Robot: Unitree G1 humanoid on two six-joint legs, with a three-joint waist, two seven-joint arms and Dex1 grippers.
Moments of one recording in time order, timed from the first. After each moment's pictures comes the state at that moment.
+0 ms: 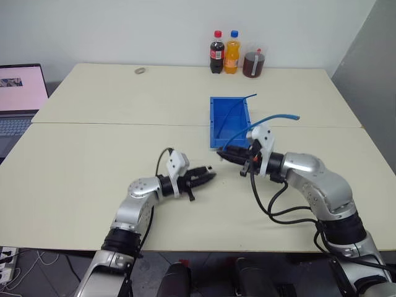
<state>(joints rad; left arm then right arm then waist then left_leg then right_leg) -0.35 0.34 -0.15 0.20 -0.34 0.15 -1.07 -0.51 -0.43 0.21 -0.27 0.43 0.66 0.73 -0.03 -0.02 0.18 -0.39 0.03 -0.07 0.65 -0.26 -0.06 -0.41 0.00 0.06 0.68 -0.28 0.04</state>
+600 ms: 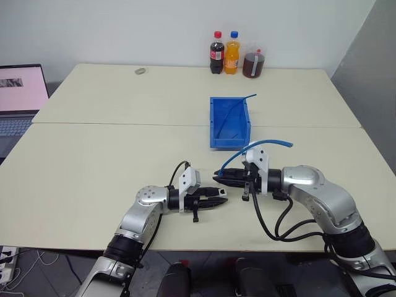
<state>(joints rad) -0.34 0.35 -0.24 0.21 -0.28 0.08 -1.19 -0.44 -0.52 0.26 -0.35 0.44 0.68 0.85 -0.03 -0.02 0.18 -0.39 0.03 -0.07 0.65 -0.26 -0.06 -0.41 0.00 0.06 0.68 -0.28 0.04</state>
